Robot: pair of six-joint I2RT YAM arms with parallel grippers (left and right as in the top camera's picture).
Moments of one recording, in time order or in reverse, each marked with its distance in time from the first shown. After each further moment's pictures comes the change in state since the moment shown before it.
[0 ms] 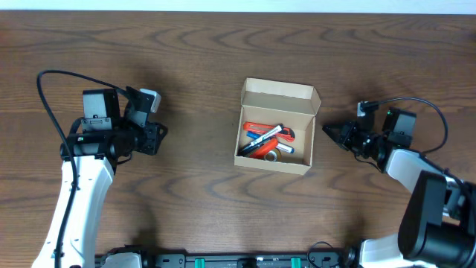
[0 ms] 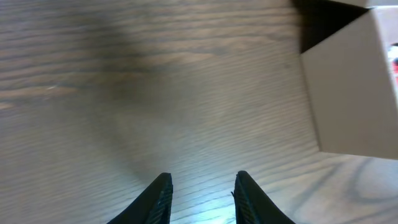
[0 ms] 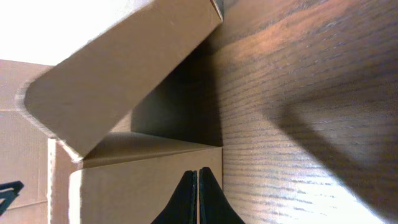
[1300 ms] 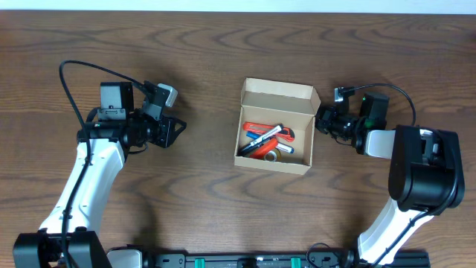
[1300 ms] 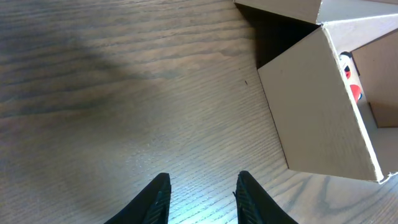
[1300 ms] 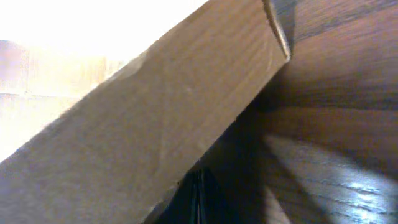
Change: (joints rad) left arm -0.055 0.146 0.000 0.142 0.149 -0.008; right arm 0.119 0.333 0.136 0.360 -0.135 0.198
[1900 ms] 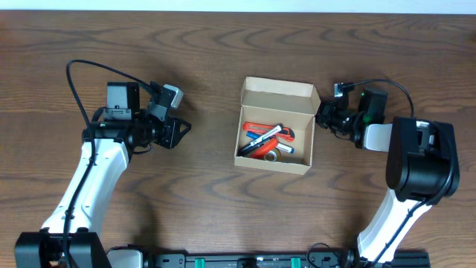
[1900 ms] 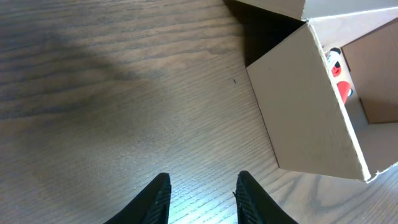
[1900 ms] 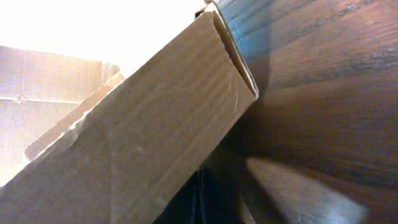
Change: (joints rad) left arm -0.037 0.000 0.000 0.000 -0.001 -0.018; right arm 0.000 0.083 0.079 0.024 0.003 0.001
